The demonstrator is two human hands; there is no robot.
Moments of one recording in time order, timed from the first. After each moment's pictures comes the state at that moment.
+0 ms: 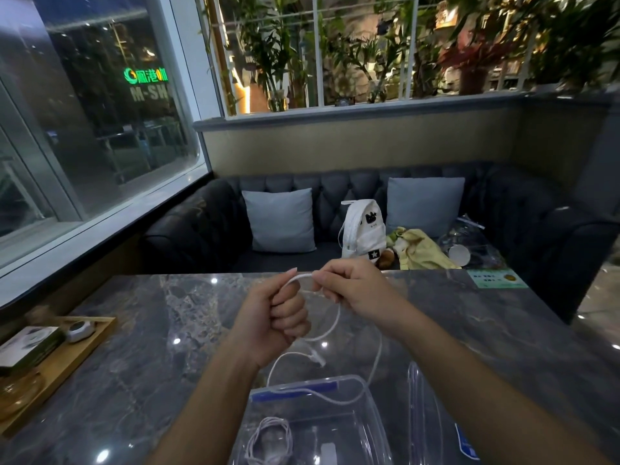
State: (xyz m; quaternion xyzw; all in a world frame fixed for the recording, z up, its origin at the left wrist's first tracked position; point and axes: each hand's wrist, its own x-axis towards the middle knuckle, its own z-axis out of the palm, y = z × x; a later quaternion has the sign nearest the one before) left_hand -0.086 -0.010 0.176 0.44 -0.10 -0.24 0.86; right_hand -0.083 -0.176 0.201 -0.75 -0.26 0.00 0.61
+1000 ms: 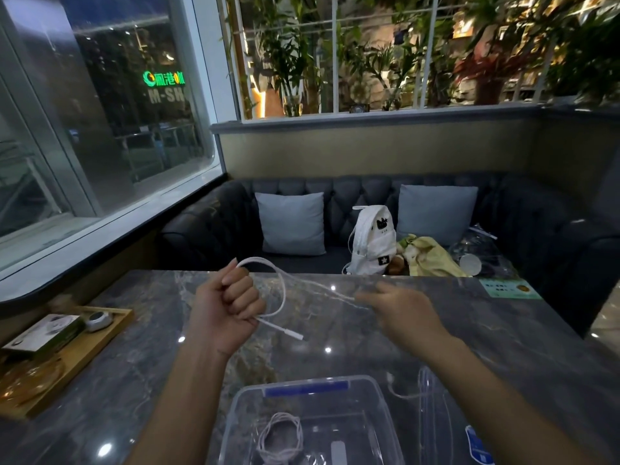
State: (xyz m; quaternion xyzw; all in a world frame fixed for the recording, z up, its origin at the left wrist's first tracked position) left_hand -0.102 0.054 0.189 0.33 -0.08 -0.09 0.94; right_hand -0.081 -0.204 0.154 -0.95 -0.23 -0.21 0.08
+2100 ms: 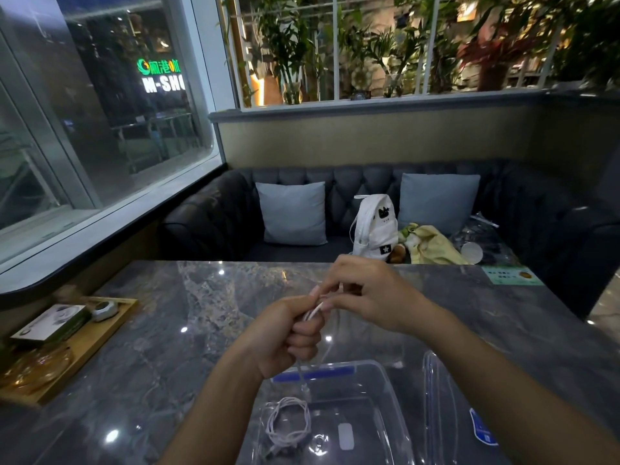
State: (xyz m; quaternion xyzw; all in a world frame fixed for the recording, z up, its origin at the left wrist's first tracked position) left_hand -0.126 0.010 0.169 0.56 -0.08 -0.27 0.78; right_hand -0.109 -0.161 0.207 -0.82 -0.42 -0.11 0.37
